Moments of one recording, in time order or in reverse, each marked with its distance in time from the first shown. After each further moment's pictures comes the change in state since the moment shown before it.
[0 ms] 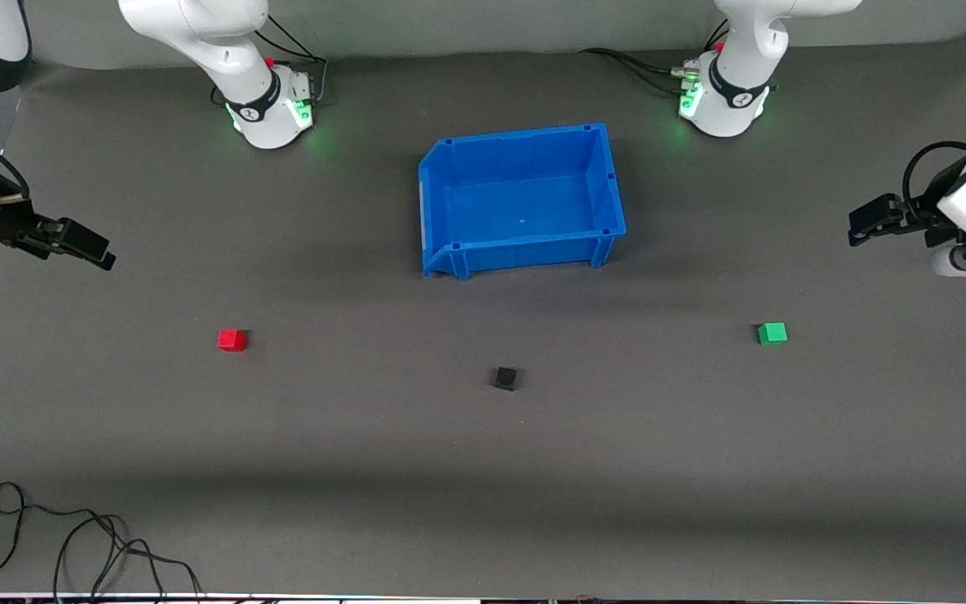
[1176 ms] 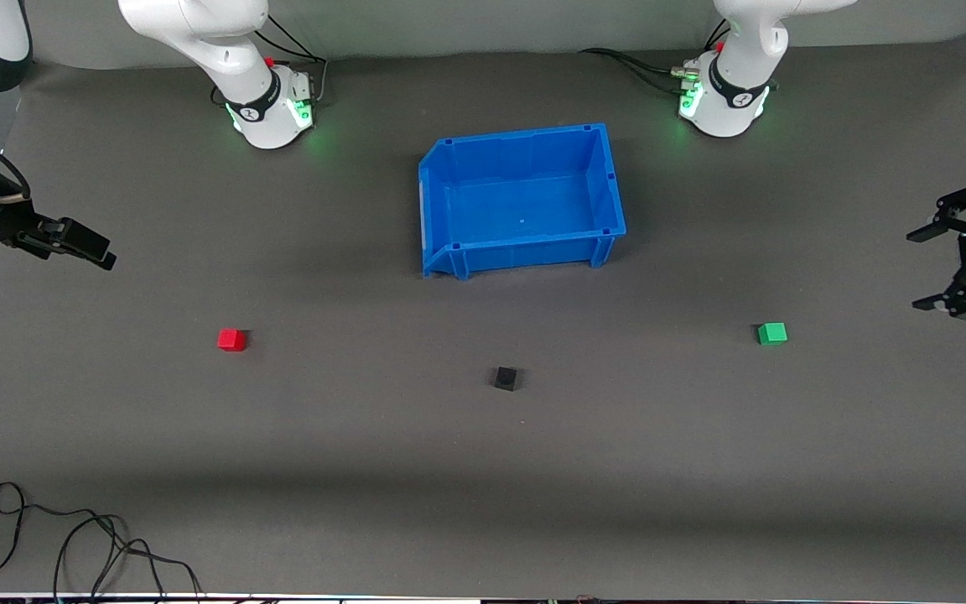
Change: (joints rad) left arm 0.166 0.097 0.010 0.057 -0.249 0.055 -1.223; right arm 0.001 0.001 0.001 -0.001 0.000 -0.001 0.000
